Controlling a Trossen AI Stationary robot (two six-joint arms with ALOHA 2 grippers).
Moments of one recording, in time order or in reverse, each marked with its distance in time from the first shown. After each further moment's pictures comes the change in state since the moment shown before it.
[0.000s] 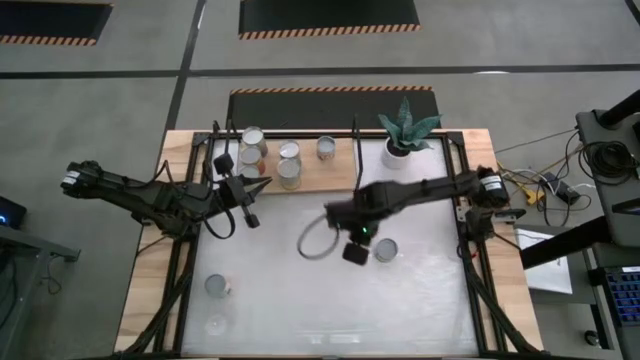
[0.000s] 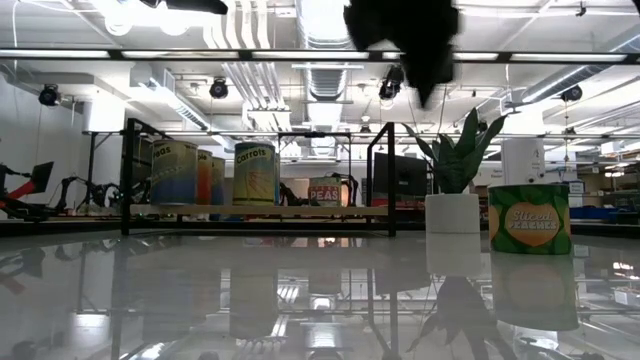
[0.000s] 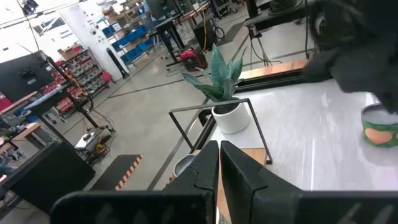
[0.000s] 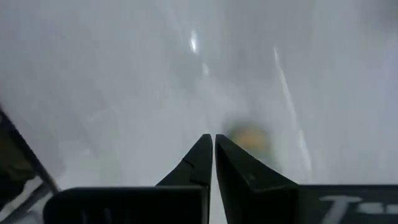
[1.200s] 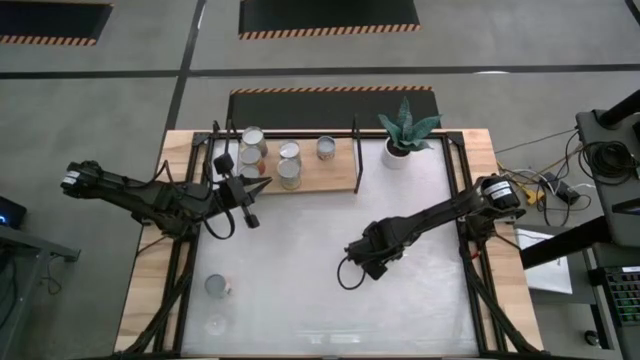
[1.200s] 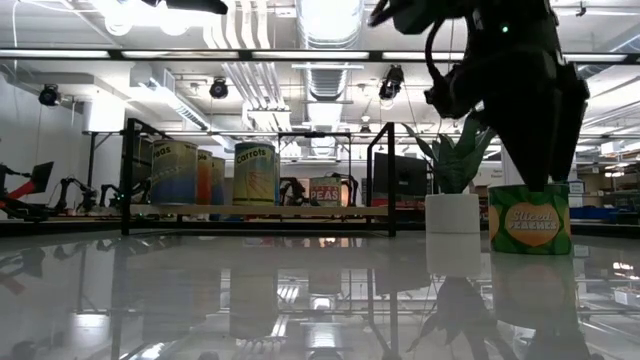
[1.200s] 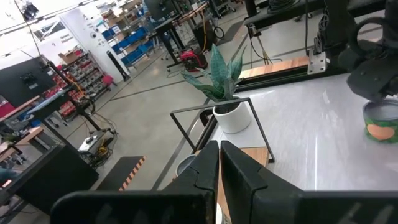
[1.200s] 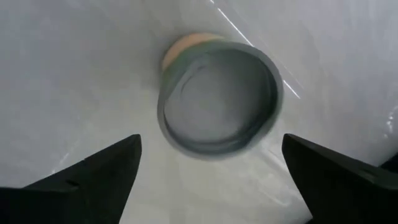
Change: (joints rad) left arm 0.000 0.000 0.000 0.000 0.000 0.028; right arm 0.171 -0.040 -0.375 0.022 0.097 0.618
